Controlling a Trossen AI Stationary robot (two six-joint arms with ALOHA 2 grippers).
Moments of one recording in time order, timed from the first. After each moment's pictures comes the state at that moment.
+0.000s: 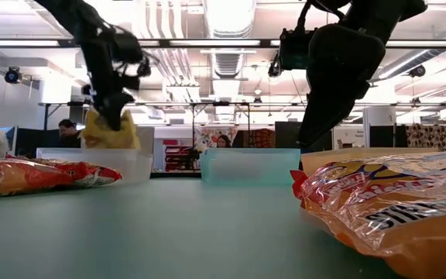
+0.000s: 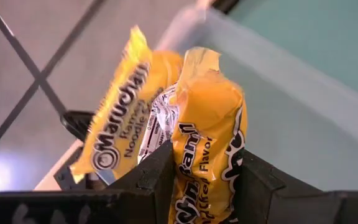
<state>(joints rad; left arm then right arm) 0.84 1.32 0.98 -0.76 -0.30 0.16 0.25 1.62 0.99 -0.41 0.18 0.52</state>
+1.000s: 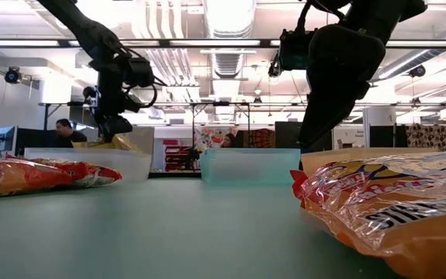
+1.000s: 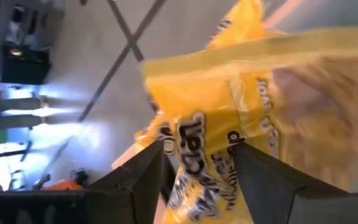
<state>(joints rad) 0.87 1.52 1.02 -0.69 -0.69 0.14 0.25 1.62 0.99 -0.41 0.18 0.52</state>
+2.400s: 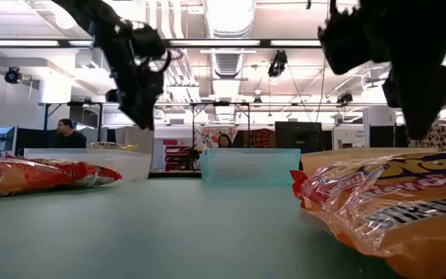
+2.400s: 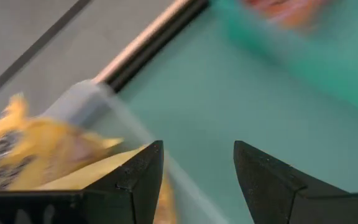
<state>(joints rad) 0.61 1.40 1.02 -0.62 -0.22 -0.09 0.40 1.60 1.06 -0.63 -0.19 1.10</state>
